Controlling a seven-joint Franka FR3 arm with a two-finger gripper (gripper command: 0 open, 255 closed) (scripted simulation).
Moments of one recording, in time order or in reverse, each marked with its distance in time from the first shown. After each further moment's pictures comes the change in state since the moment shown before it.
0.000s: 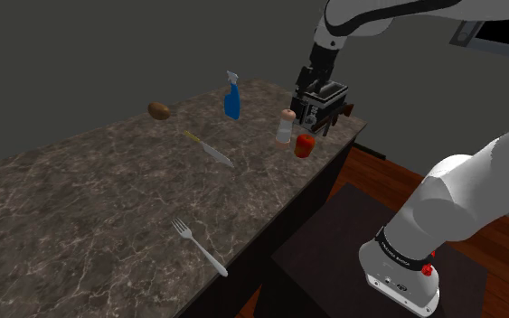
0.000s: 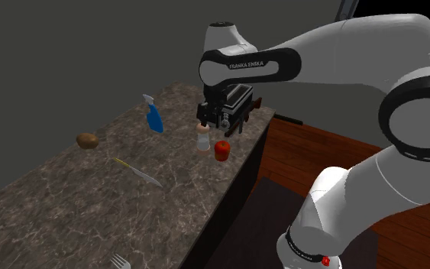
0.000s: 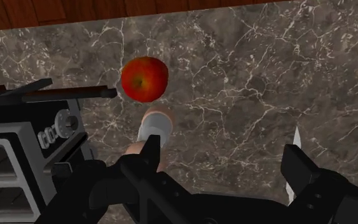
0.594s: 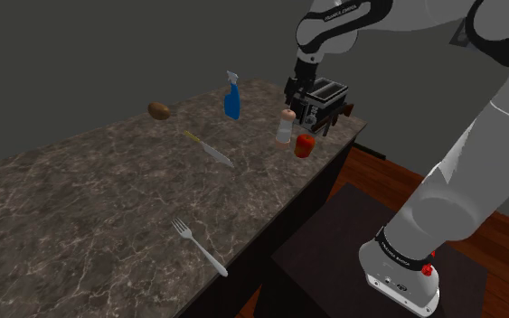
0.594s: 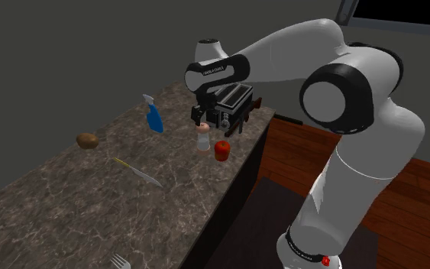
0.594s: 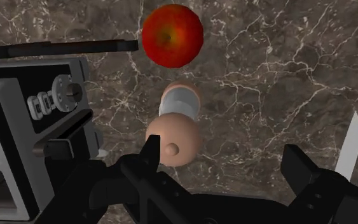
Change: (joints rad) arm -0.012 0.344 -0.069 0.185 0.076 0.132 -0.157
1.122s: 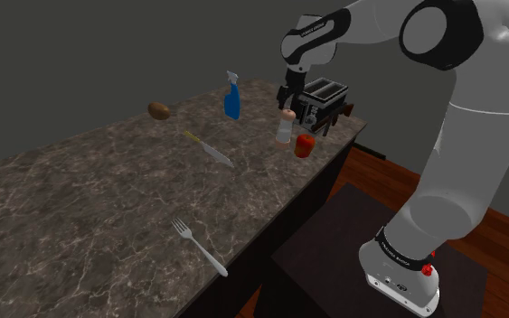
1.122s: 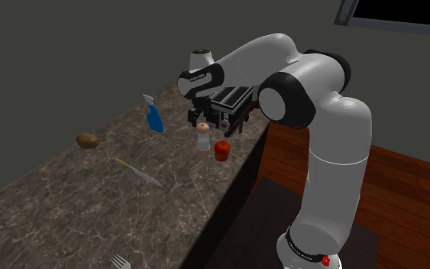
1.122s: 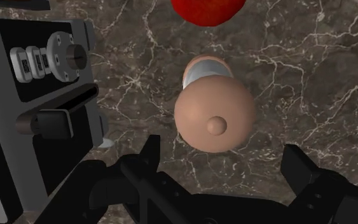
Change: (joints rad) arm -0.043 0.271 -0.007 0.199 0.083 0.044 -0.111
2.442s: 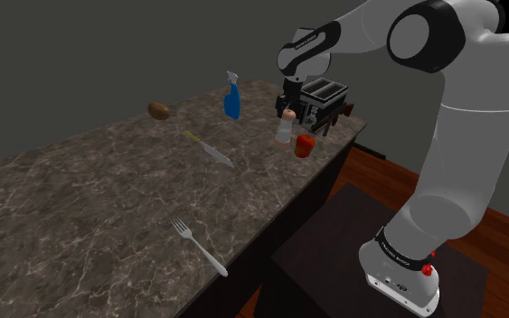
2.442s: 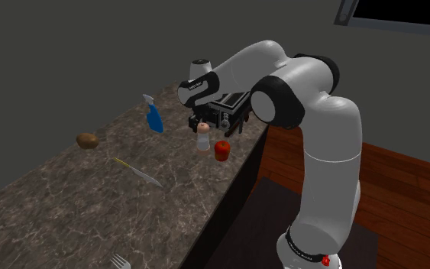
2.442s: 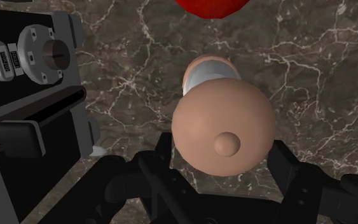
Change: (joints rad) arm -0.009 0.066 0.010 -0.015 0.027 0.079 -0.020
